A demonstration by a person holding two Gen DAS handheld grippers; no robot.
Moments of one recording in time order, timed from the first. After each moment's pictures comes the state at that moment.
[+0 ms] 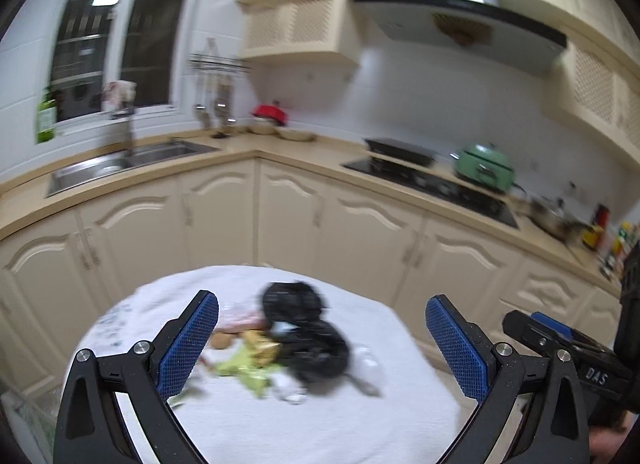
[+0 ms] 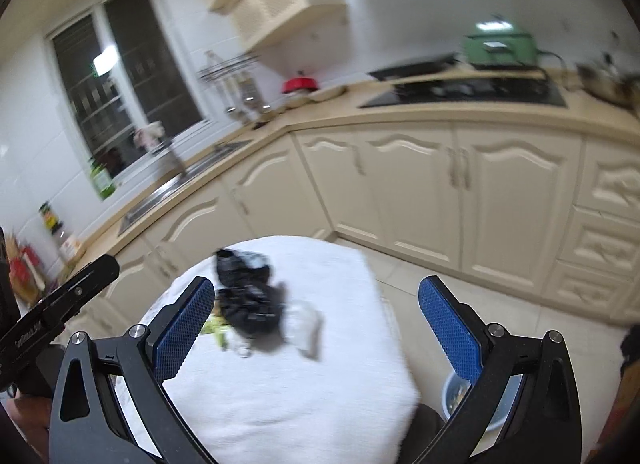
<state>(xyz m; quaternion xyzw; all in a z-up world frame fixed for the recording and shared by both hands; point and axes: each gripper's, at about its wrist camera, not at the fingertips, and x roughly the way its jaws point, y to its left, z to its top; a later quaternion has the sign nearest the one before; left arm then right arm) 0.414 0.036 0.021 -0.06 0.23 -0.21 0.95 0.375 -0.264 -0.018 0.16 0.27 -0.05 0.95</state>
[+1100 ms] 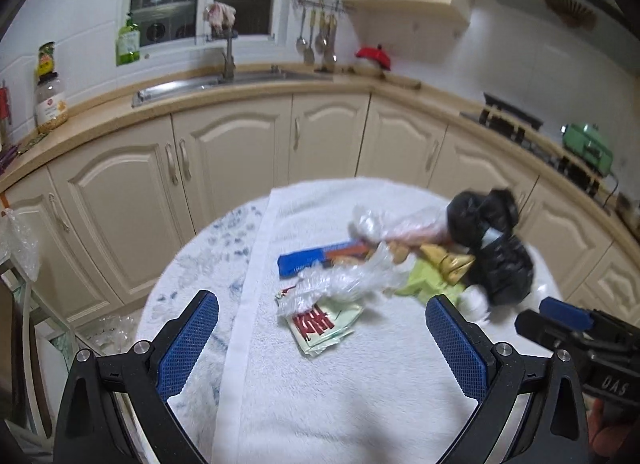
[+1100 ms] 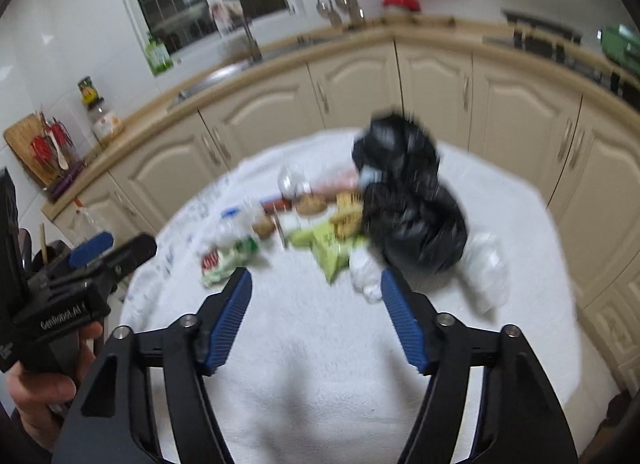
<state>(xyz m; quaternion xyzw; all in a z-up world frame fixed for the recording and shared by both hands) 0.502 0.102 -0.046 -0.04 0.35 -0.10 0.93 0.461 -0.115 -0.126 0.07 0.42 0.08 0.90</state>
